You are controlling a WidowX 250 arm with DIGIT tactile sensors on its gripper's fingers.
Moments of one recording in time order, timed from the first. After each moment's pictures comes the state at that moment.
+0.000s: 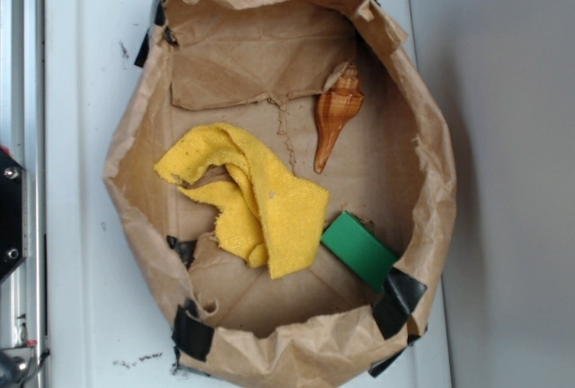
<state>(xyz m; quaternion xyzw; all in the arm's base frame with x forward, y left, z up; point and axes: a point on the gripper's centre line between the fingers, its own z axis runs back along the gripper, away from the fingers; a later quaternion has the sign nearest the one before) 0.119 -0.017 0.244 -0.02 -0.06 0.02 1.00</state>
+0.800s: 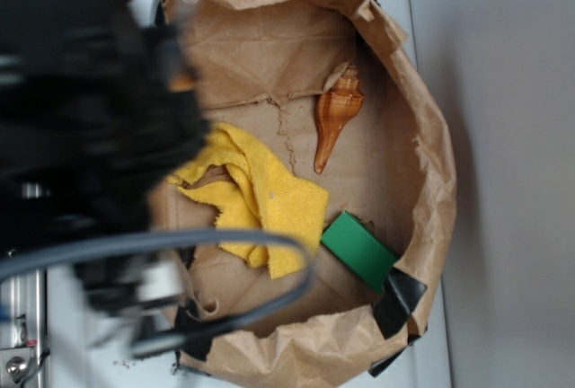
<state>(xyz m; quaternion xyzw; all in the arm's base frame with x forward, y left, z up) 0.217 -0.007 0.215 -0.05 -0.04 0.10 0.99</state>
